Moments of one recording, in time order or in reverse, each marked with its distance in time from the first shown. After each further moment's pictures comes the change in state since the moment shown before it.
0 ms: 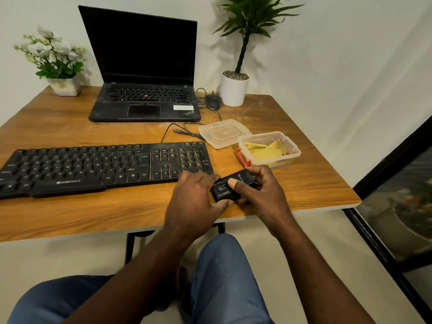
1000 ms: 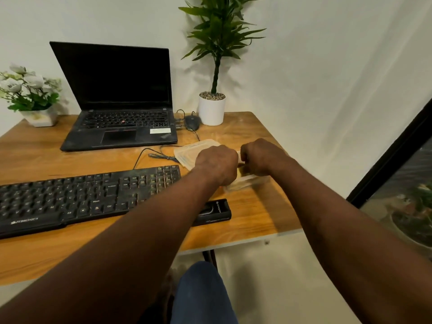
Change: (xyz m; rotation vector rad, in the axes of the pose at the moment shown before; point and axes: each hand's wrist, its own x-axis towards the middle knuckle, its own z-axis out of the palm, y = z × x) left_hand 0.162 0.108 0.019 0.511 -0.287 0.166; right_hand 0.172 -0.043 -0.082 -1.368 -0.235 -0.224
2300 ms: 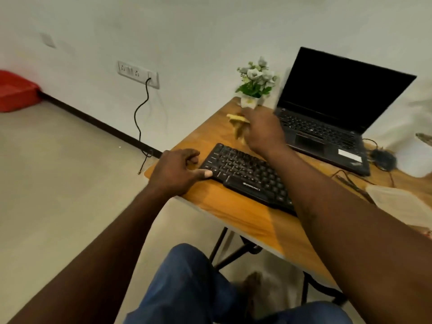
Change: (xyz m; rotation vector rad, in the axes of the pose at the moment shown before) left_hand -0.345 -0.388 0.066 -0.719 0.407 -0.861; right_hand 0.052 -0.481 -0.064 0.459 0.398 -0.638
